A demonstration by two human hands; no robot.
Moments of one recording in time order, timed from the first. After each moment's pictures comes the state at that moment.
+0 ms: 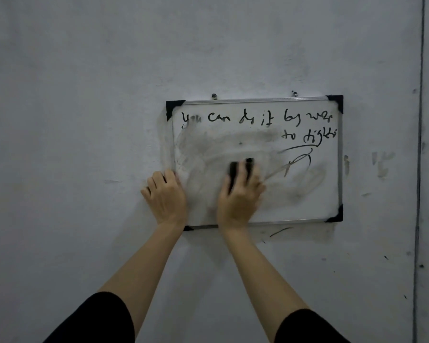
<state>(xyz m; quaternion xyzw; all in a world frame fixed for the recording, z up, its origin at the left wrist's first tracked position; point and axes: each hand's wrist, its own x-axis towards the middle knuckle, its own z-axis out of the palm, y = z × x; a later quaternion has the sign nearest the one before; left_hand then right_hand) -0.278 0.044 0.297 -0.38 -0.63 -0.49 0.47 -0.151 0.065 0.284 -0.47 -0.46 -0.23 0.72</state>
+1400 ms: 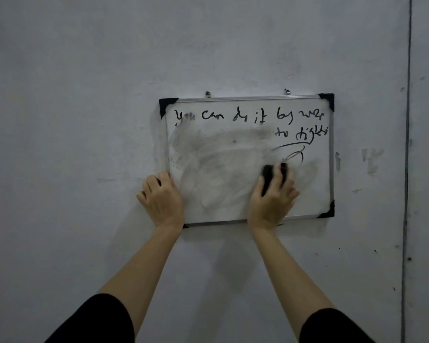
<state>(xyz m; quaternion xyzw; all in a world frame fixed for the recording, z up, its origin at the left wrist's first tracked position) -0.273 0.045 0.286 -0.39 -0.61 -0.54 0.43 -0.076 0.079 0.268 -0.51 -0.41 -0.21 0.73</state>
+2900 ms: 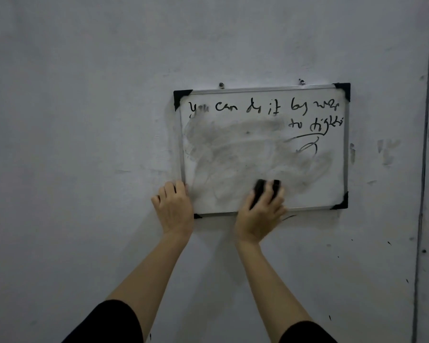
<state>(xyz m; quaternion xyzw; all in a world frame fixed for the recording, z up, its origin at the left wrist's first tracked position) -0.288 0.030 0.253 -0.46 -0.62 -0.46 0.44 -0.140 0.059 0.225 -0.55 -0.40 -0.14 0.72</state>
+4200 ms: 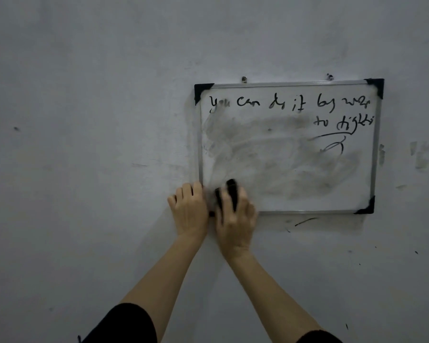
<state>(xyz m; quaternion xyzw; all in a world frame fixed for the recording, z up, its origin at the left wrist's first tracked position) -0.295 0.032 0.240 -0.48 -0.63 -0.43 0.44 -0.198 0.050 0.202 -0.40 -0.58 -0.31 0.64</state>
